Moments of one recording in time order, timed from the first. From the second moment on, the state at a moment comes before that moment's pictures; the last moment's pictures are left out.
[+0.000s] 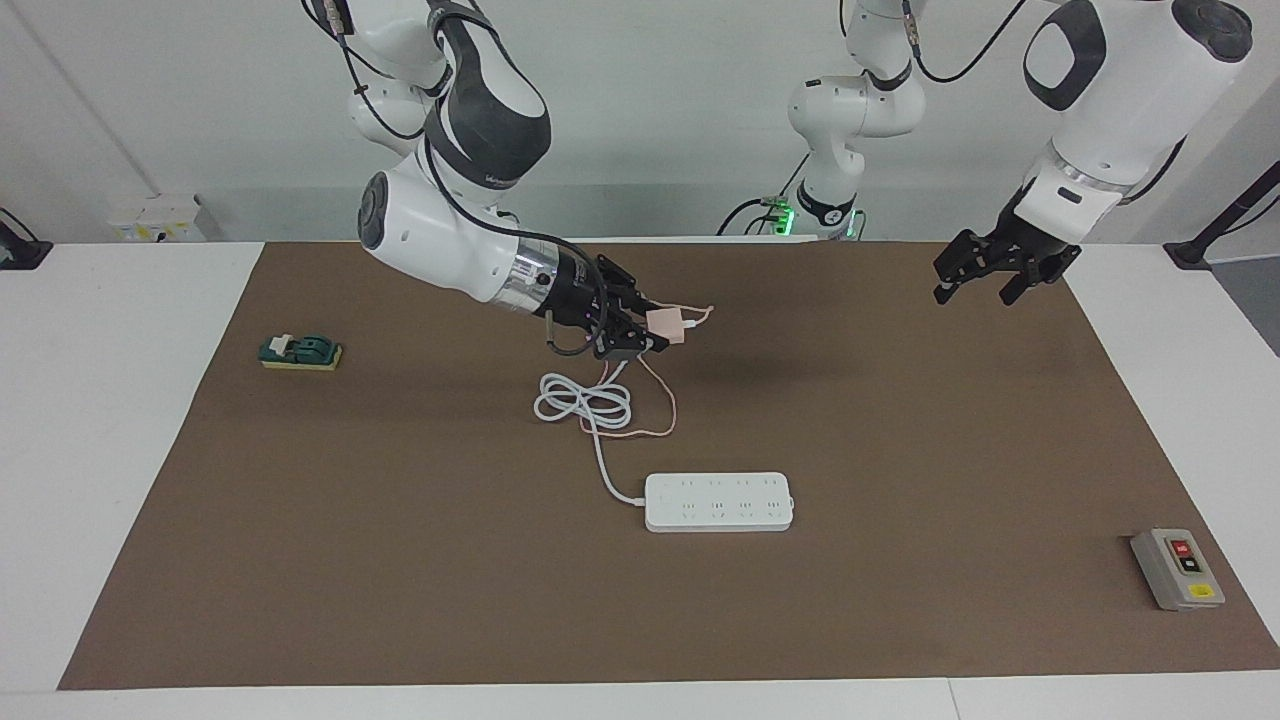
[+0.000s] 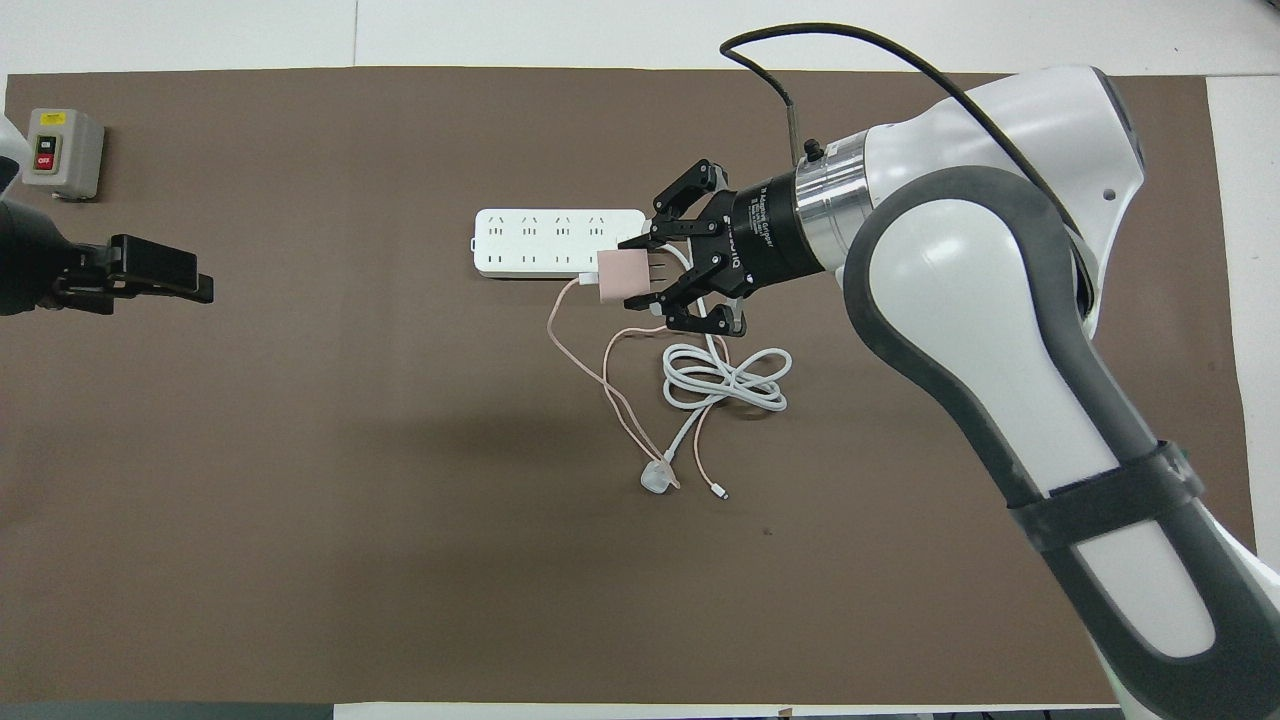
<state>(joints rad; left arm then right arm) -0.08 0.00 0.03 -1.65 -0.19 1.66 -0.04 0.35 0.28 -0.01 -1.59 0.94 1.95 1.51</state>
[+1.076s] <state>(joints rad) 0.00 0.18 0.01 -1.91 -1.33 1.70 0.28 0.42 0.36 -0.01 -1.60 0.94 2.09 1.51</state>
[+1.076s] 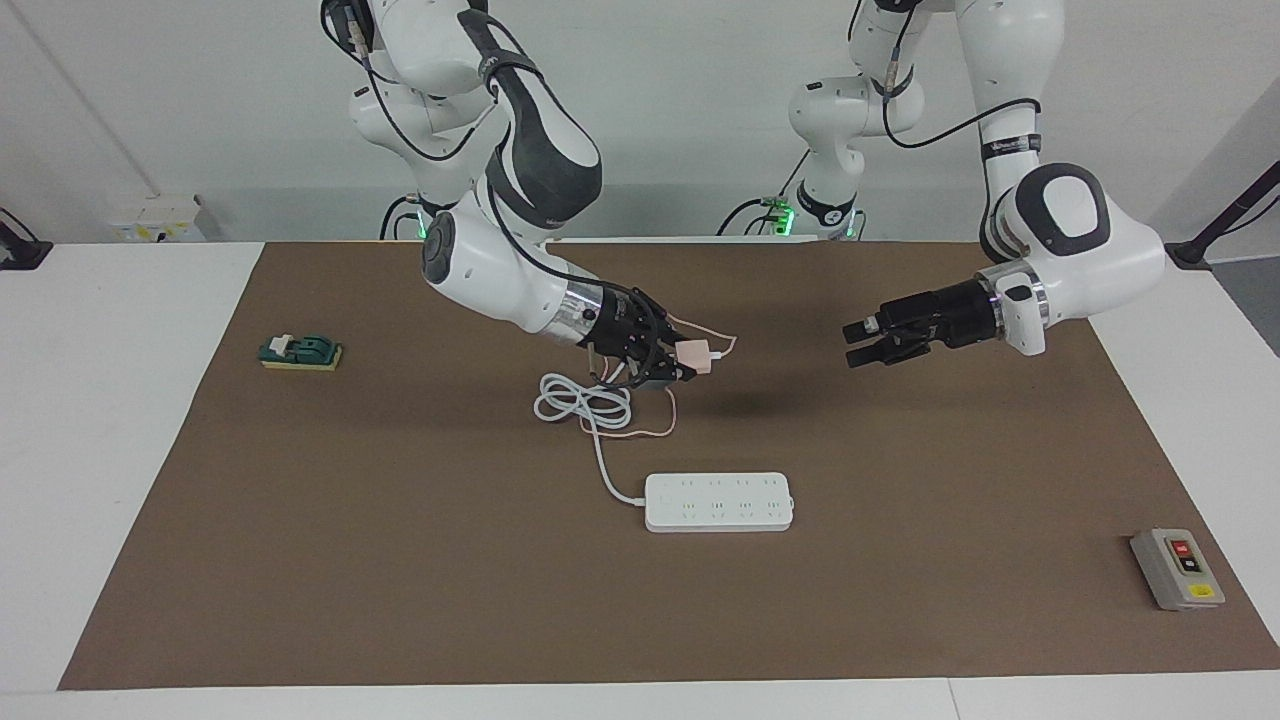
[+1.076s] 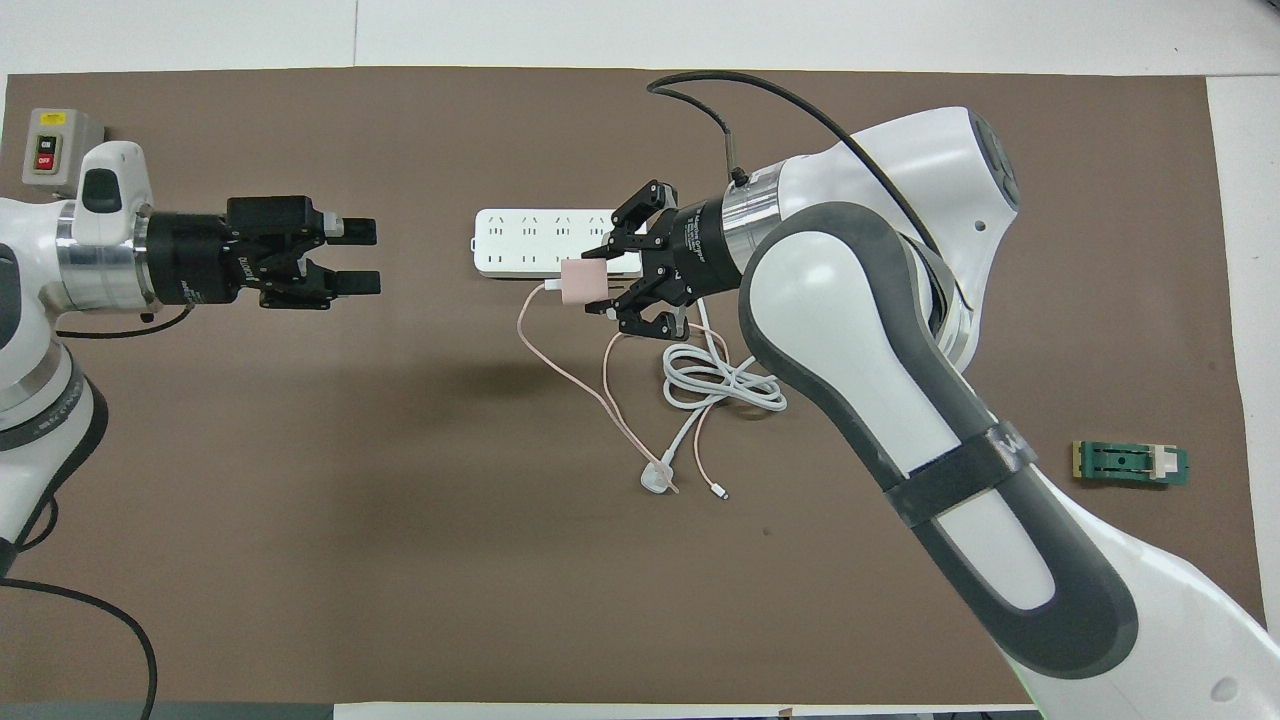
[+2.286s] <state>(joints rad) -0.06 0.35 -0.03 -1.86 -1.55 1.60 0.66 0.49 0.41 -0.01 -1.54 0.98 2.16 1.51</state>
